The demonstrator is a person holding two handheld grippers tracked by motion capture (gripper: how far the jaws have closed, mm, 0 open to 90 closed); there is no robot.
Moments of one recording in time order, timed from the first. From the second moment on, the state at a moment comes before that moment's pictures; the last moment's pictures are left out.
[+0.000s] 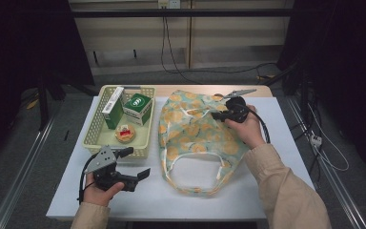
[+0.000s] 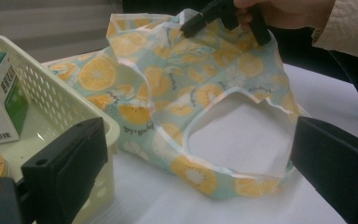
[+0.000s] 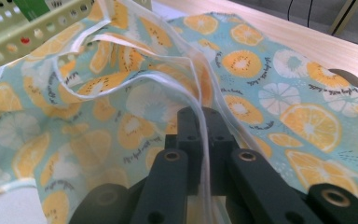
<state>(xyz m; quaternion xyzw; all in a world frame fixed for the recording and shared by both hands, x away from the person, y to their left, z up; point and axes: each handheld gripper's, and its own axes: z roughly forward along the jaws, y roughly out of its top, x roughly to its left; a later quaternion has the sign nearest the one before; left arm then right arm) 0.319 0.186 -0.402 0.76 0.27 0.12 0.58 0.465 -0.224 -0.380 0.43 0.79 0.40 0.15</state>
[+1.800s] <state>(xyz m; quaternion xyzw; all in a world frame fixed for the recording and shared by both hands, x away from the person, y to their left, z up) 0.375 0.206 -0.366 0.77 0.29 0.13 0.56 0.457 -0.237 -0.351 0.43 0.78 0.43 0.14</state>
